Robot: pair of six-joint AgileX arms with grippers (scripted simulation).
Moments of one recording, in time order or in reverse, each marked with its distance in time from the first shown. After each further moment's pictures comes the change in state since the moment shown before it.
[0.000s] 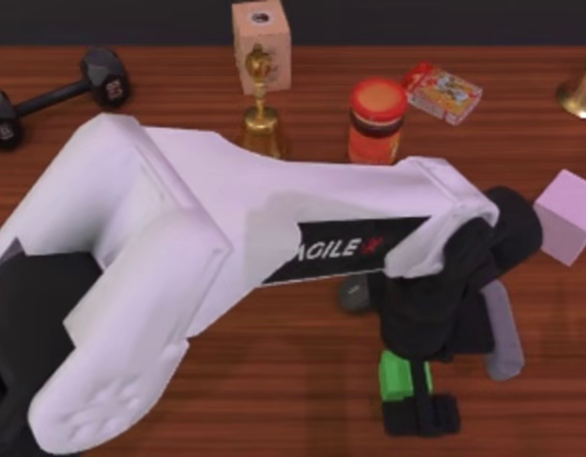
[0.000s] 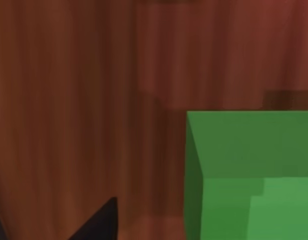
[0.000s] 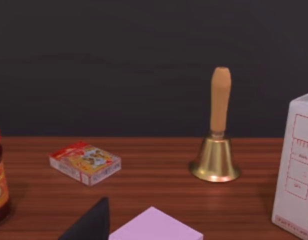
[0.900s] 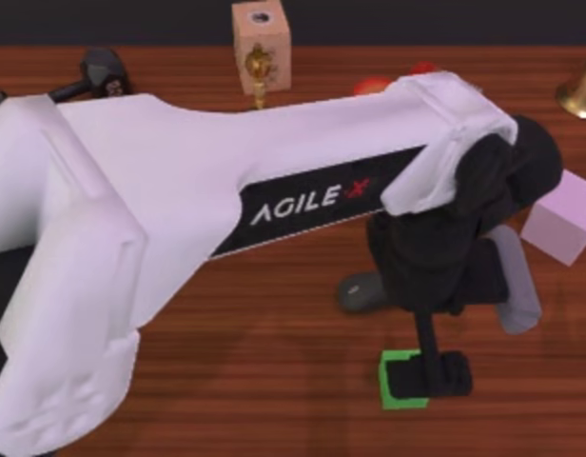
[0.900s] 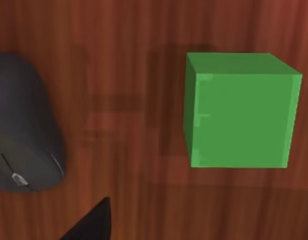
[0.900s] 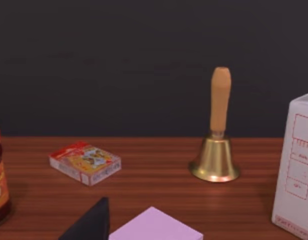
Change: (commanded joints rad) left arm 0.023 -0.071 0.166 -0.236 -0.001 0.000; right arm 0.000 0.000 0.000 0.000 0.000 0.000
